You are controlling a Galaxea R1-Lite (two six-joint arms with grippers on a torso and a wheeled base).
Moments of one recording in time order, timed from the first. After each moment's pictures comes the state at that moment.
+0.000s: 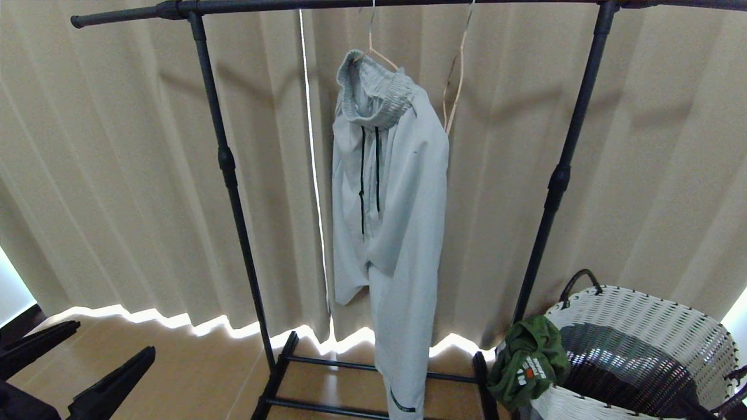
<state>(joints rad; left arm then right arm) -0.14 0.82 -0.18 -0.44 -0.07 0.12 -0.08 0.85 -0.14 -0.20 -0.10 -0.27</state>
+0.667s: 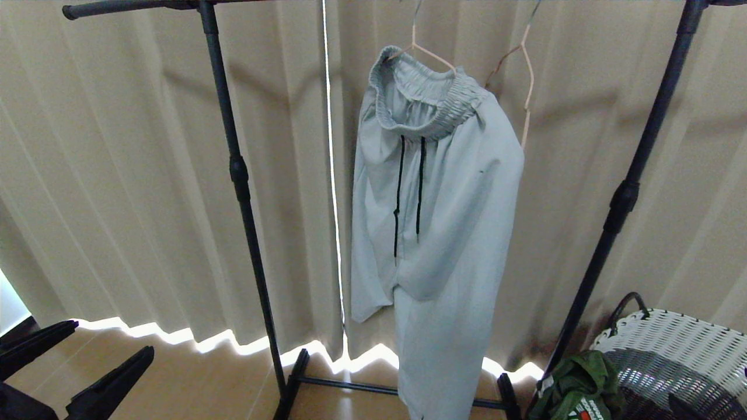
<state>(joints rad) -0.14 0.82 -0.18 -0.44 -0.07 0.12 -0.02 0.87 -0.14 -0.20 -0.10 -0.27</state>
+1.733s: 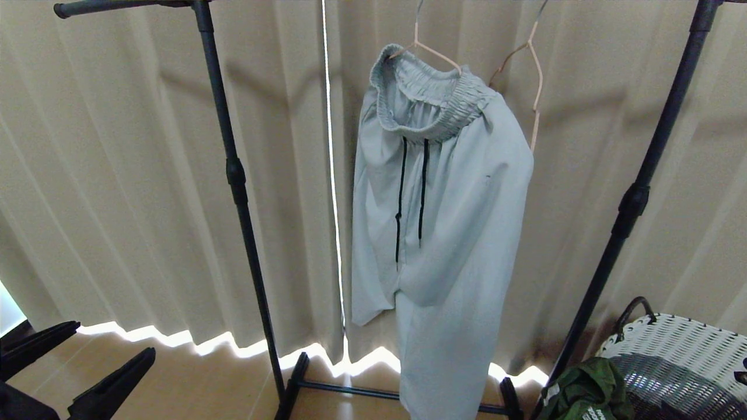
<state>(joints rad) -0.15 0.82 -0.18 -0.44 -0.07 0.12 0.00 0.90 -0.13 -0.20 -0.10 -0.31</state>
